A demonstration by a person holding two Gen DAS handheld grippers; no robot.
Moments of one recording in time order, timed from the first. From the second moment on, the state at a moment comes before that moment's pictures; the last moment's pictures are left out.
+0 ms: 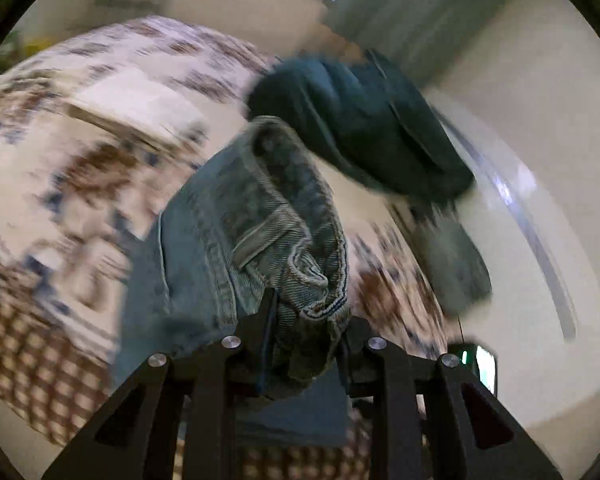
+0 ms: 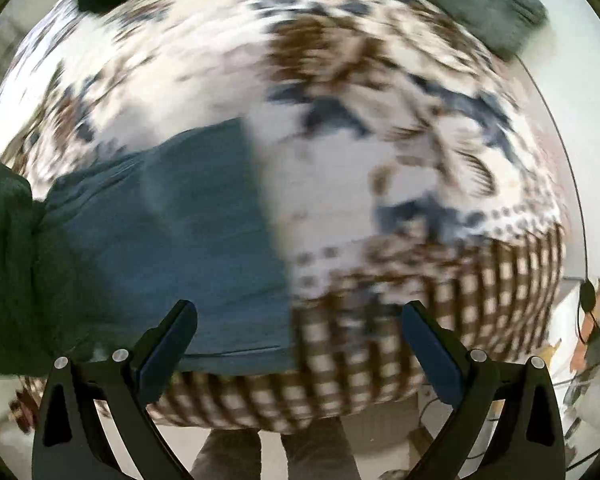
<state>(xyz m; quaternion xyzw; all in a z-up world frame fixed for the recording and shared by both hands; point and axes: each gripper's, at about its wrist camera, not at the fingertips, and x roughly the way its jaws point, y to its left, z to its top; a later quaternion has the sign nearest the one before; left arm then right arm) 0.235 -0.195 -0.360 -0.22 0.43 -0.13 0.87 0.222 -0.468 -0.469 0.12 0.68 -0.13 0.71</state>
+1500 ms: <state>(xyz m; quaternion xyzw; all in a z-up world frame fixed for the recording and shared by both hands) 0.350 -0.147 -0.472 -0.16 0.60 -0.01 0.79 0.231 -0.581 -0.501 0.26 0.66 -0.07 0.70</state>
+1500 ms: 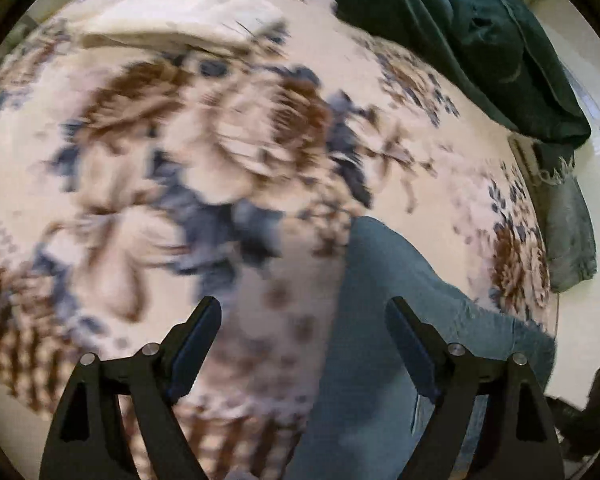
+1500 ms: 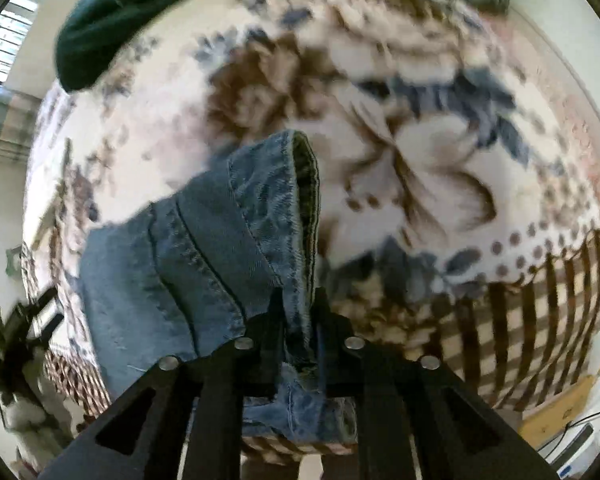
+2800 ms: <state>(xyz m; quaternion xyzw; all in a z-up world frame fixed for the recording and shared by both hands) 0.294 -0.202 -0.509 -0.06 0.67 -0.02 0.74 0.136 -0.552 -0.509 0.34 0.64 -0.13 0.68</state>
